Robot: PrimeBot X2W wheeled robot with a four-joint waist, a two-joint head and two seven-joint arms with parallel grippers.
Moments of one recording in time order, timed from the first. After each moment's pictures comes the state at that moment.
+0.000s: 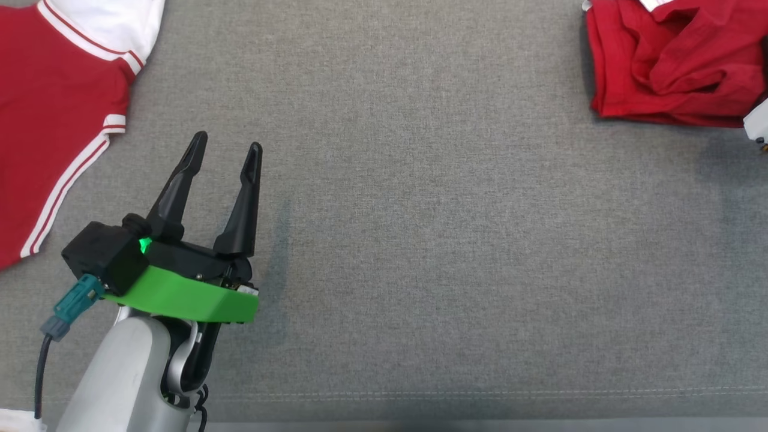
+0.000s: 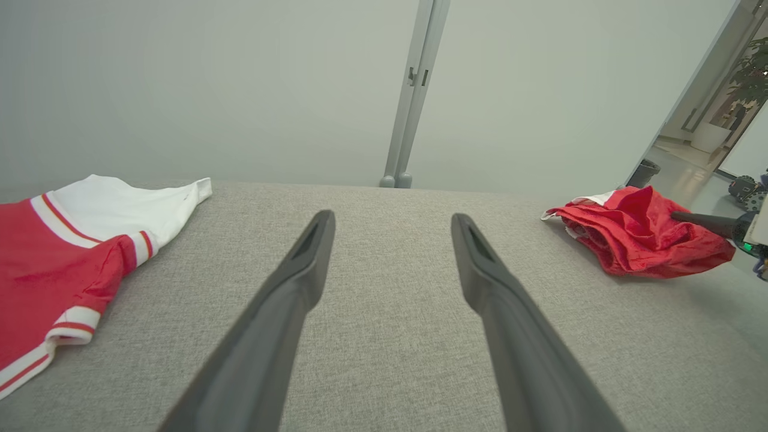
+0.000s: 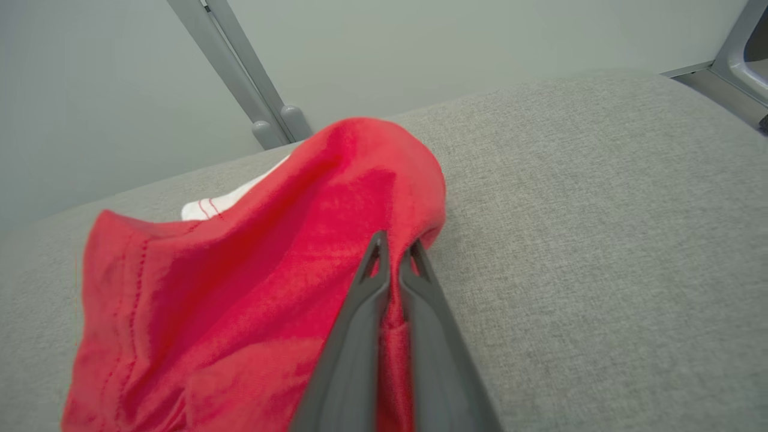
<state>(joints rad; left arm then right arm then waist) -0.28 0.18 -0.32 -0.04 -0.52 -0.05 -0.25 -0.92 -0.51 0.62 1.03 0.98 0.11 -0.18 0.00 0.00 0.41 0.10</state>
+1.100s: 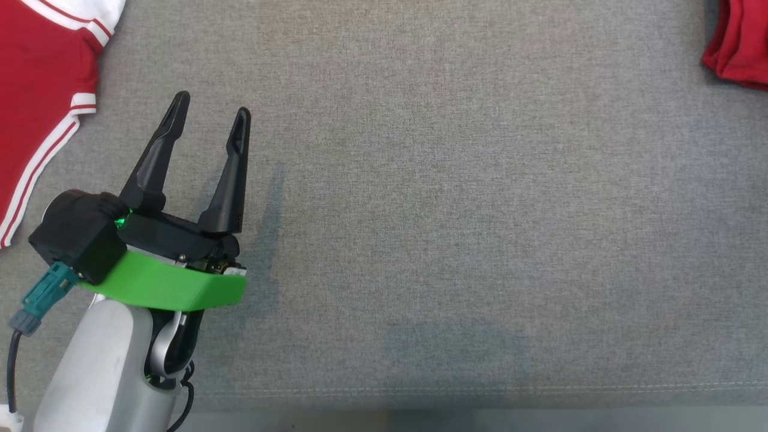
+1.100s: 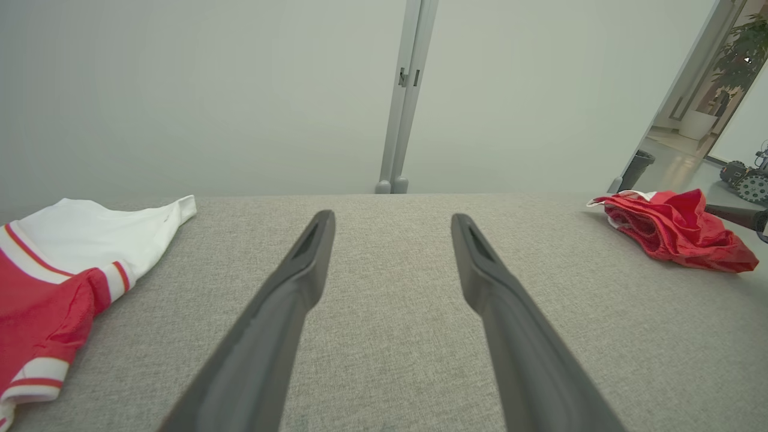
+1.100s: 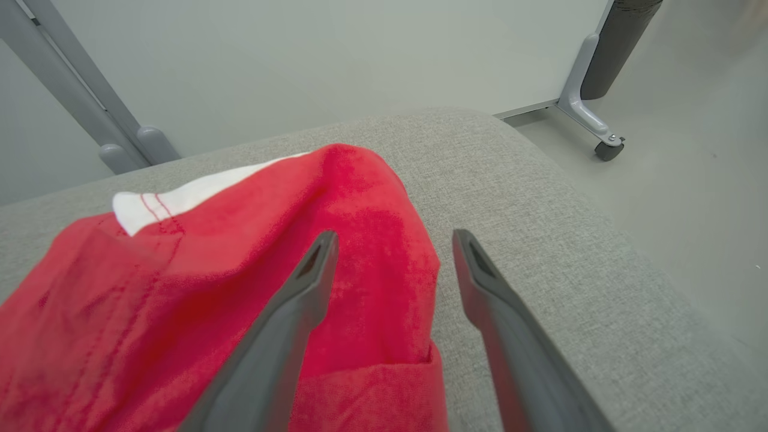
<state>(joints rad) -0.33 0.21 -0.30 -0.12 -0.49 -0.08 -0.25 -0.96 -0.66 0.56 1.06 0.92 0.02 -0.25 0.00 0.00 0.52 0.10</state>
